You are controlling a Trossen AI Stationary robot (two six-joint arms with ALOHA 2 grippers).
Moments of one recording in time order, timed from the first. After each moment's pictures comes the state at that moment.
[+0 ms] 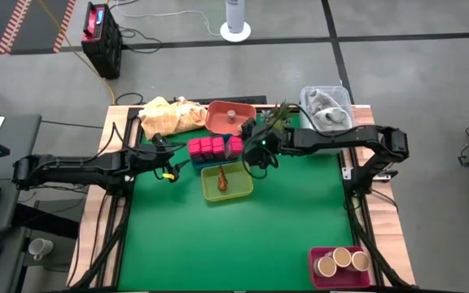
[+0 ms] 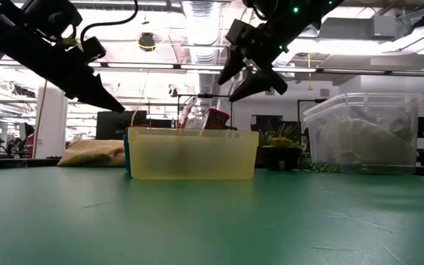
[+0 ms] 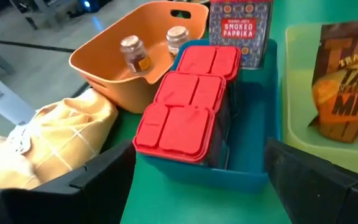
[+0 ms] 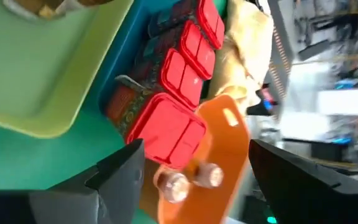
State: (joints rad) left arm 0.20 0.70 0.32 -0.05 -0.37 0.05; right arm -0.15 1.61 1.18 -0.23 0.27 -1.04
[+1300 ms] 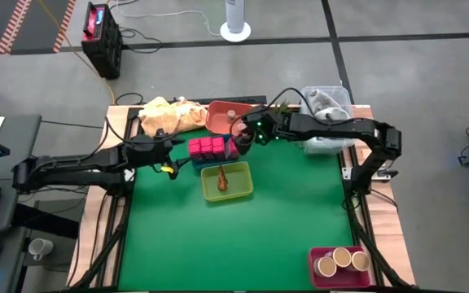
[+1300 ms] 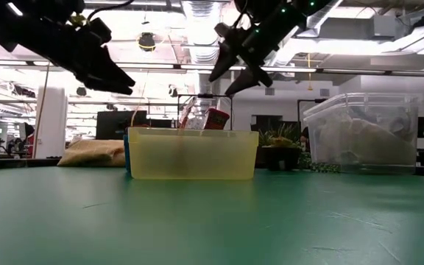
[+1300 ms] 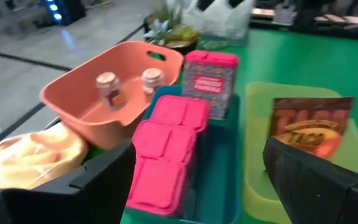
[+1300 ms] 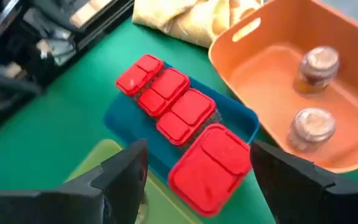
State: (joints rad) left arm 0.27 0.70 0.41 -0.03 -0.17 0.00; right arm -0.27 1.67 1.34 -0.36 0.07 0.47
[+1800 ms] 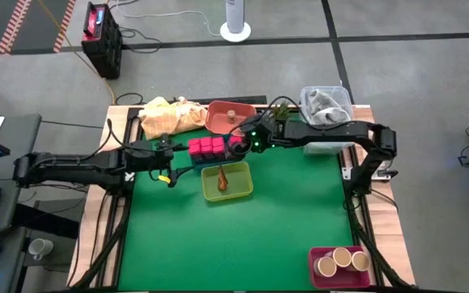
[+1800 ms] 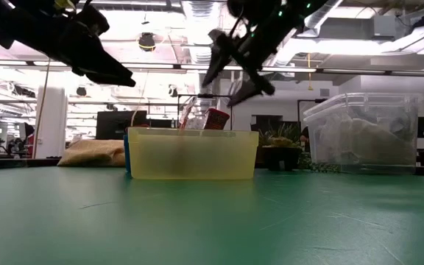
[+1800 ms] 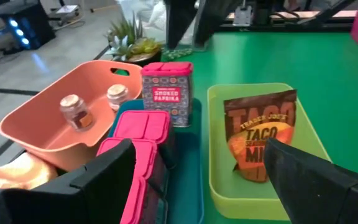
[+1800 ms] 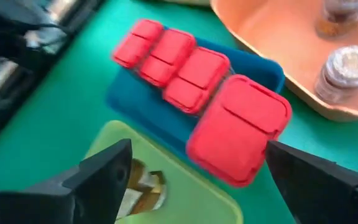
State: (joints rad) left arm 0.16 0.70 0.41 -0.01 -0.16 0.06; right arm -0.22 1.71 1.34 -0.38 0.08 0.67
